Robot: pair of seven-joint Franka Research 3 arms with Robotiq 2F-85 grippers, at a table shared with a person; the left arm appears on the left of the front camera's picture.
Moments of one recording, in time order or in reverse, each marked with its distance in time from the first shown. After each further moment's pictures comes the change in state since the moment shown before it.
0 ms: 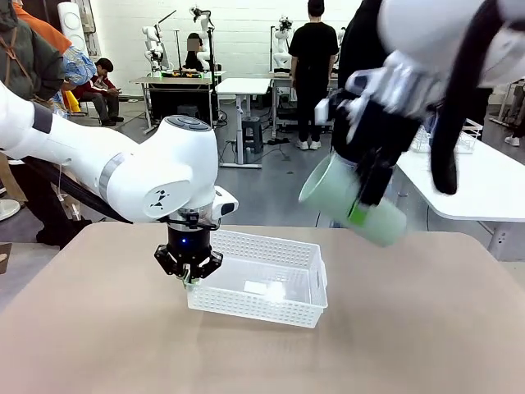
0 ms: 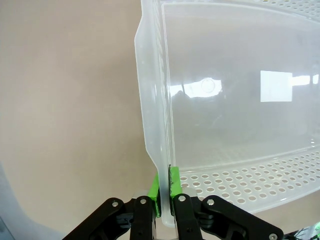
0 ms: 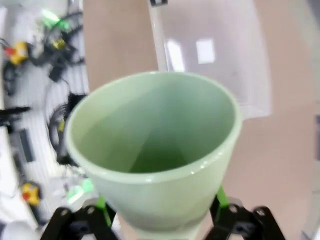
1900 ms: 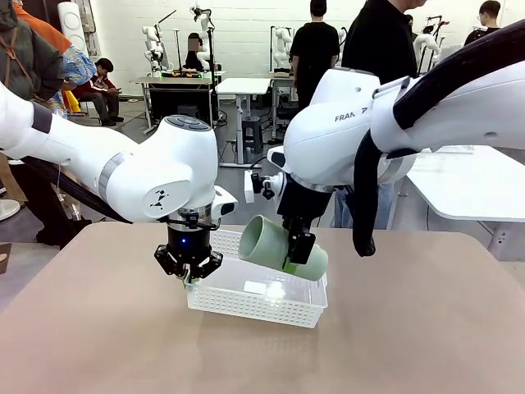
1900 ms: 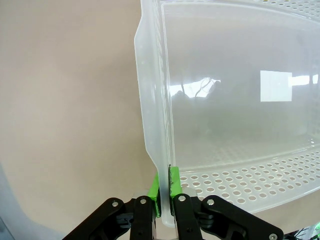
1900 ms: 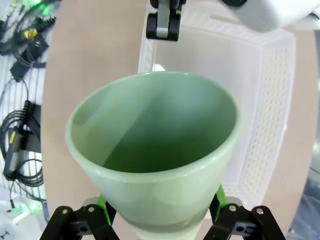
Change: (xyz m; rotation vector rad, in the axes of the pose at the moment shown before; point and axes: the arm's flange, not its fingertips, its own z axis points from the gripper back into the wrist) left arm 0.000 0.000 0.000 0.000 -0.001 0.000; right arm 0.073 -0.016 -0.123 -0.084 -0.060 0.268
